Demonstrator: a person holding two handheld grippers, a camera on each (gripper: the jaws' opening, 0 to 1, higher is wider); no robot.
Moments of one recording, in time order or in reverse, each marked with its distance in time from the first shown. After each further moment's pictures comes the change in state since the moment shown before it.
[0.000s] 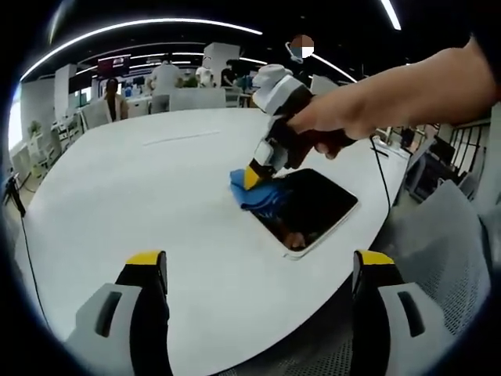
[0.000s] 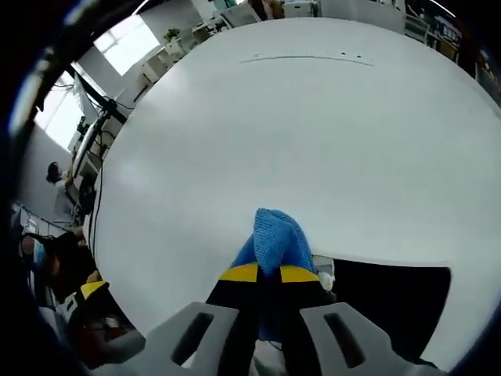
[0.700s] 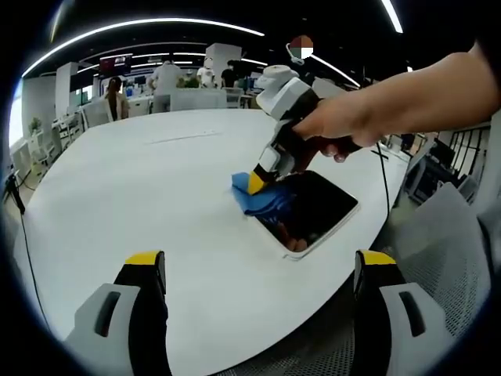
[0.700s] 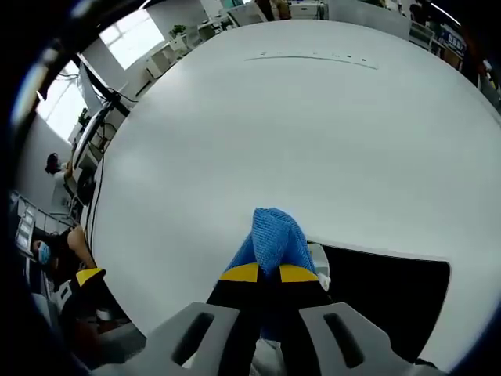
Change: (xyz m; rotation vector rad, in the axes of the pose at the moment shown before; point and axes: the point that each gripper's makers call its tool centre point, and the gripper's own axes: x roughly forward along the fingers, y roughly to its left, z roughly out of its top) left arm -0.002 -0.001 0.000 -0.005 0.003 -0.002; right arm 0.000 0.007 -0.010 -0.016 0.001 -0.011
